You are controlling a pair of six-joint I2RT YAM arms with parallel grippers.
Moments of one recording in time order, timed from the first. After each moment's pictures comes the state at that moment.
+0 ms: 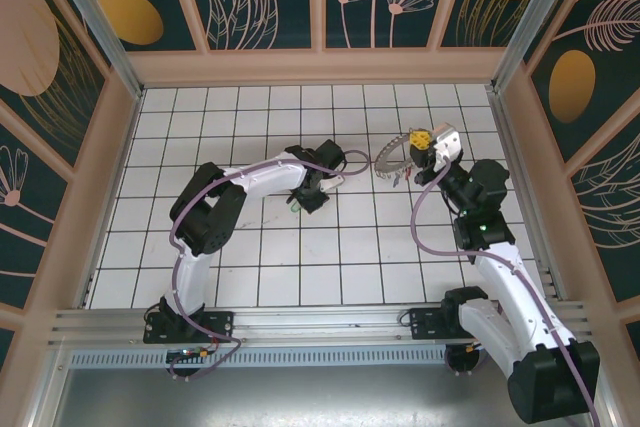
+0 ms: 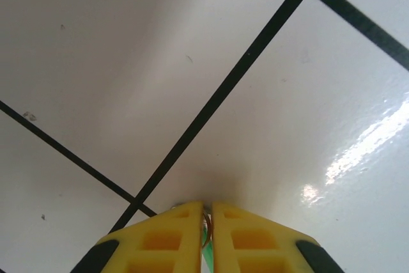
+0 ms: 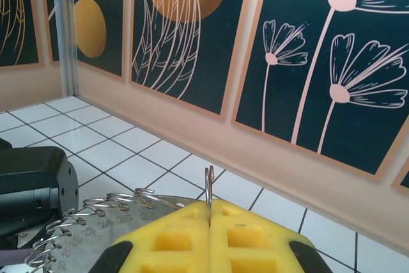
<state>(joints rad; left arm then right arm) -0.77 2.09 1.51 -0.82 -0.16 0.16 0.18 0.82 0.56 0.31 -0.40 -0.17</state>
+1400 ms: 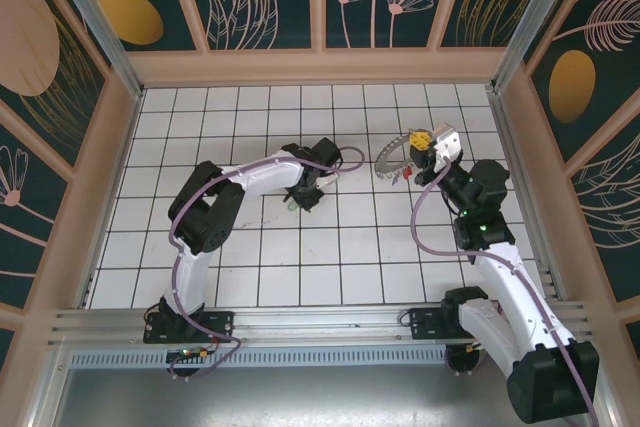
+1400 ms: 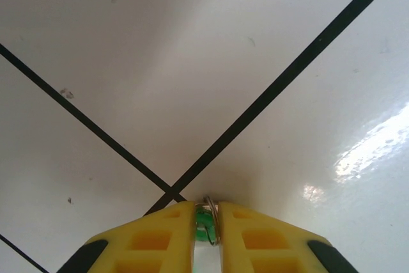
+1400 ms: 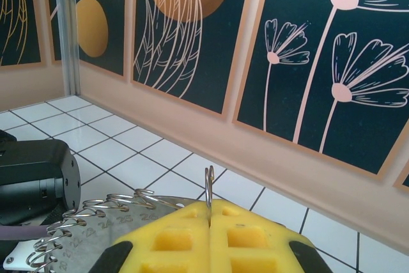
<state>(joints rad) -0.74 2.09 1.50 -0.82 -0.19 0.13 0.18 0.82 0.56 0.31 -0.41 -0.17</state>
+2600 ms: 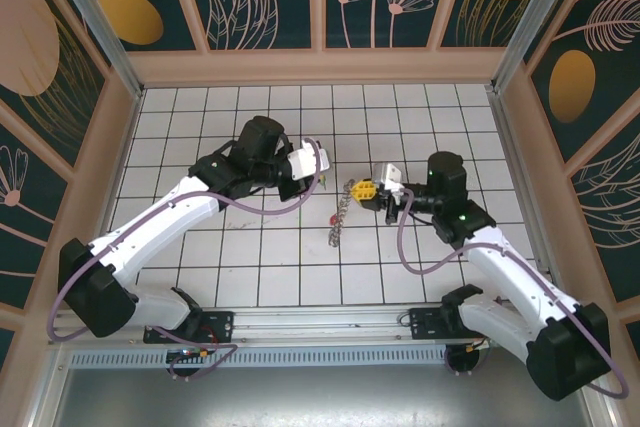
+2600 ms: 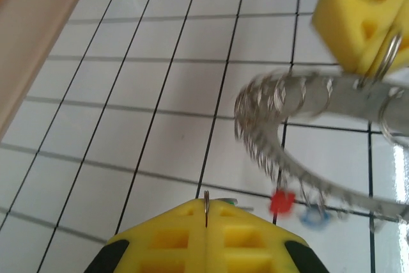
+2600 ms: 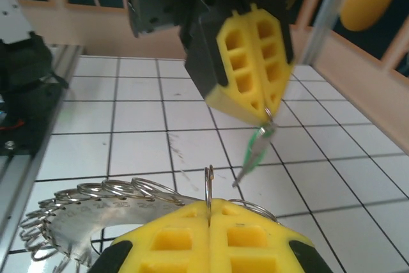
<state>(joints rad) -0.71 1.37 1.21 -0.50 0.38 0.57 0.44 0.97 0.65 0.01 -0.93 -0.45</state>
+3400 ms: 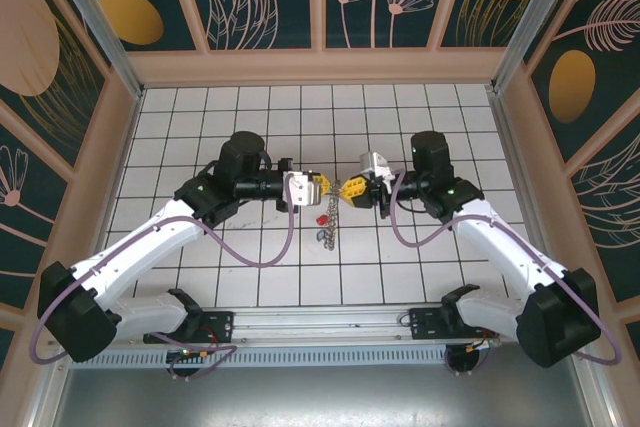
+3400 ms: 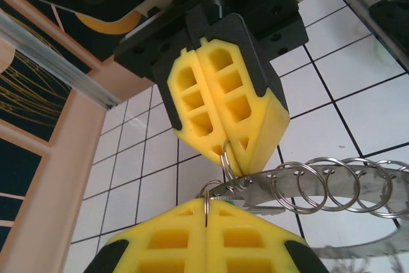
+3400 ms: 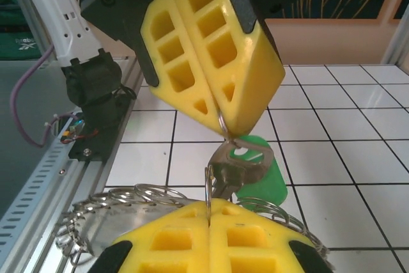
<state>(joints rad) -0.71 1.21 1.01 -0.22 0.62 0.88 0.46 1.15 0.83 -0.18 -1.11 -0.50</state>
